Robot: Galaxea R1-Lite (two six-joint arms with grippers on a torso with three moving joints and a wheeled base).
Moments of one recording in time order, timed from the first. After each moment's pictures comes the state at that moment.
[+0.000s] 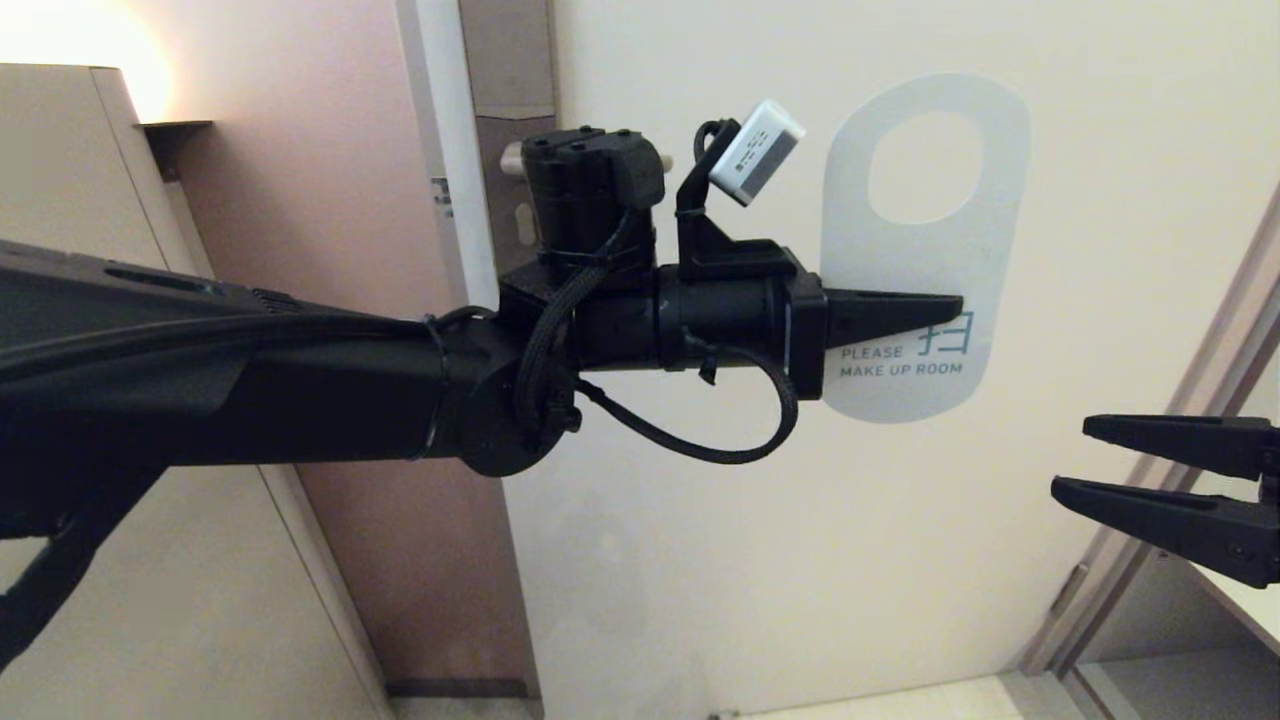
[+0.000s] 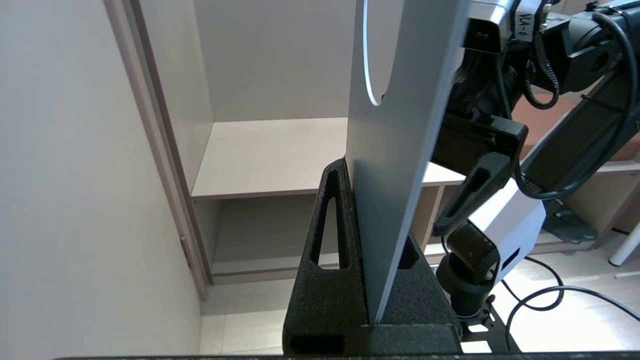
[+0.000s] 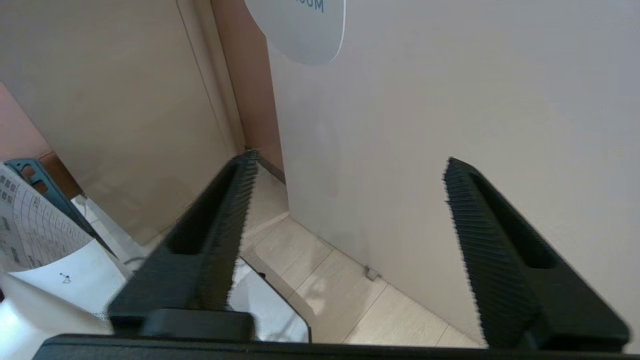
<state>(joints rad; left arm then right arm) -0.79 2.05 -1.54 -0.67 -0.91 -0.21 0.24 1.06 -0.76 0.03 0.46 -0.08</state>
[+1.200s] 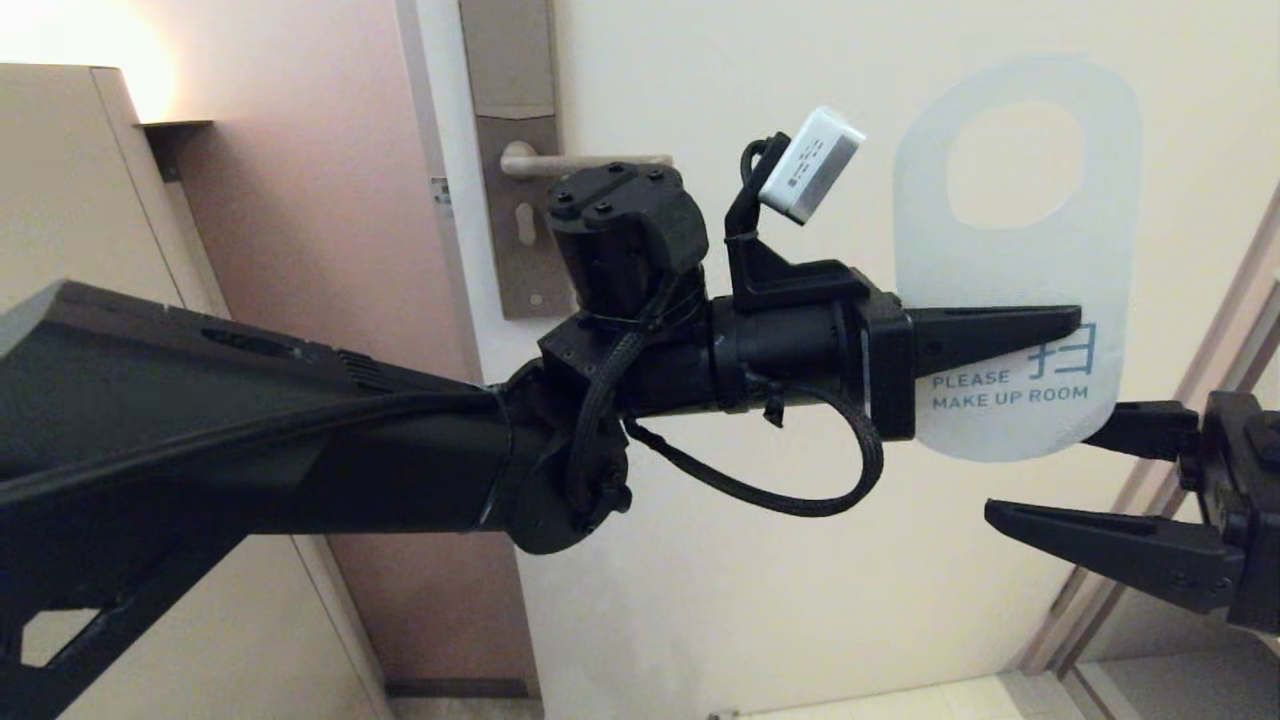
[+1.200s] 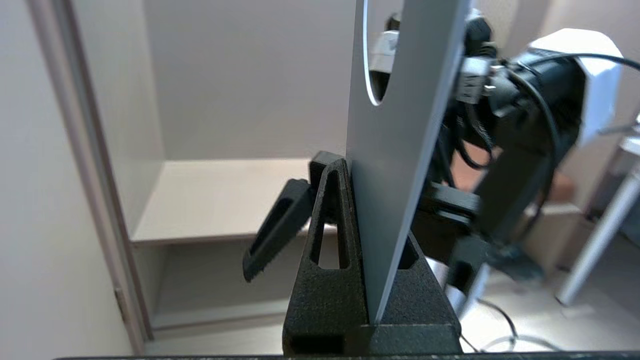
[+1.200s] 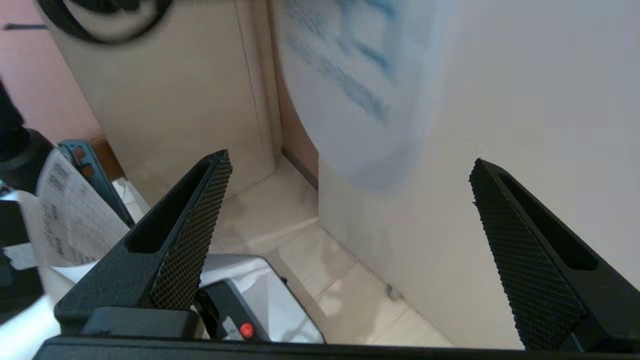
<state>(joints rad) -0.89 2.08 -1.46 -0.97 -0.85 -0.42 0.34 1.14 -0.76 -0.06 0.51 -0.08</state>
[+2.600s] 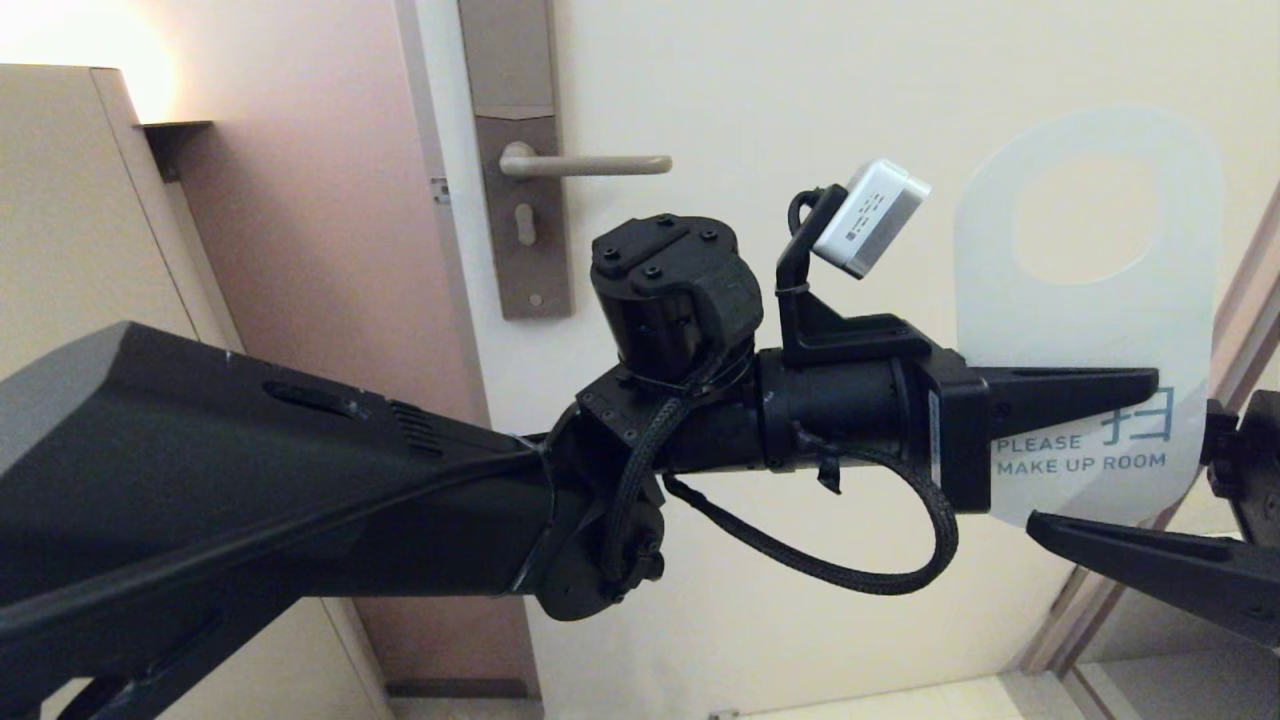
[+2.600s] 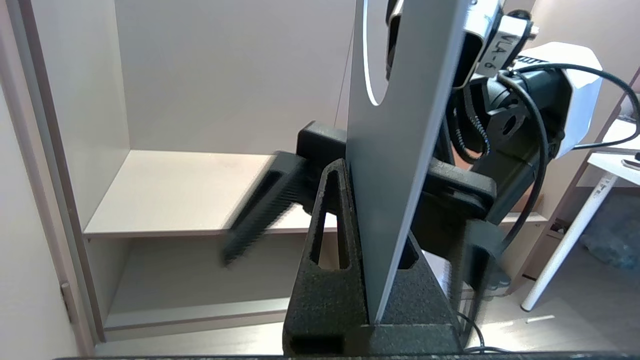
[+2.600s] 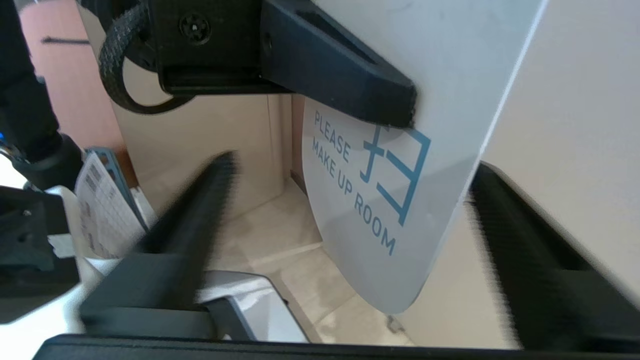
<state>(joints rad) -0.96 2.10 -1.41 -1.04 -0.81 -0.48 0.34 1.07 -0.71 -0.14 0.57 -0.08</state>
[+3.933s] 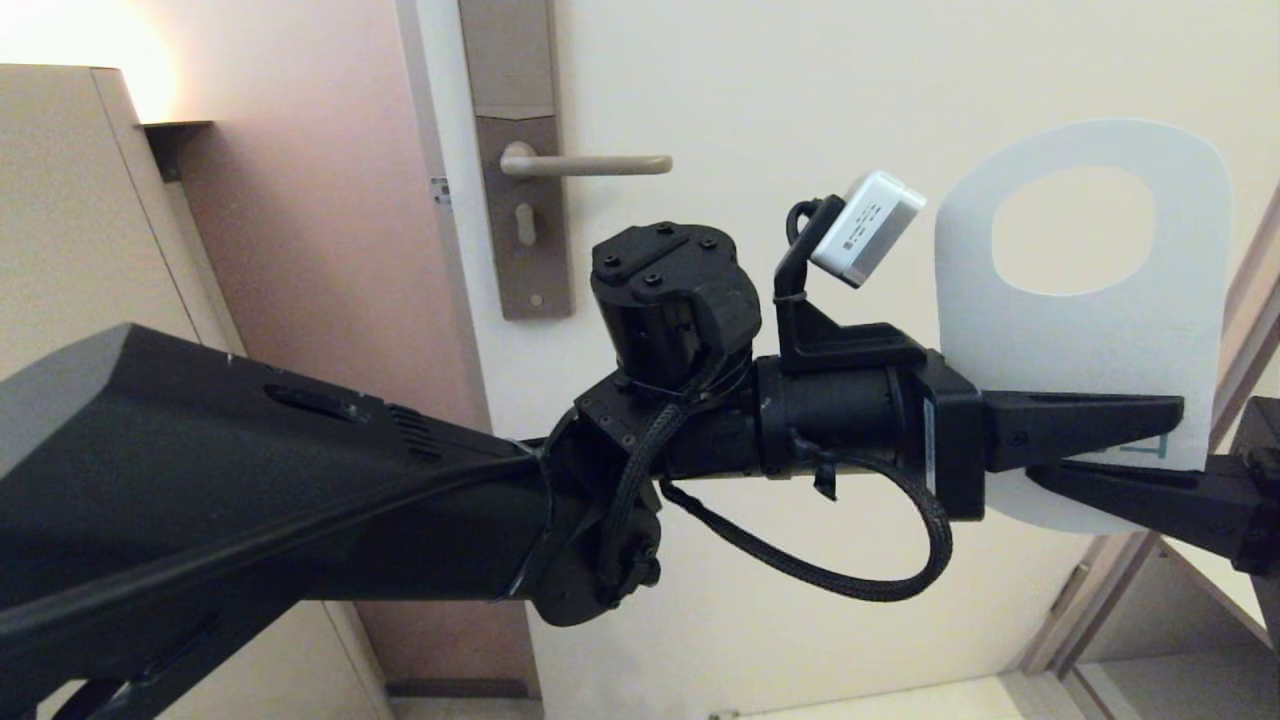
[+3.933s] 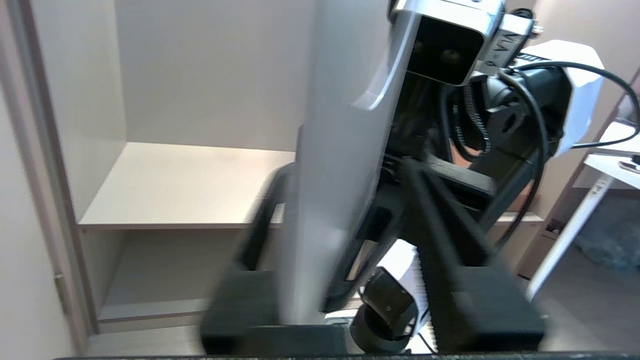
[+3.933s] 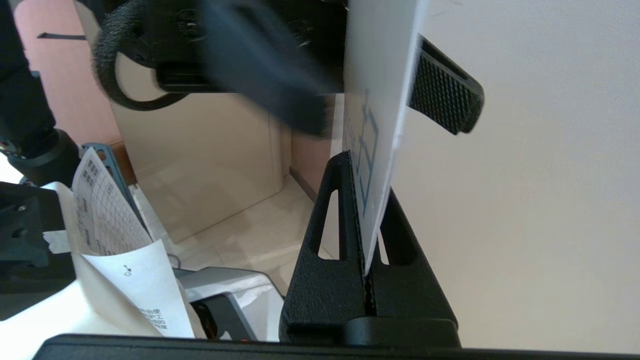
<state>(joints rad) -0.96 2.10 -1.39 -1.04 -0.81 -0.49 0.34 1.08 -0.70 -0.14 0.56 -0.09</state>
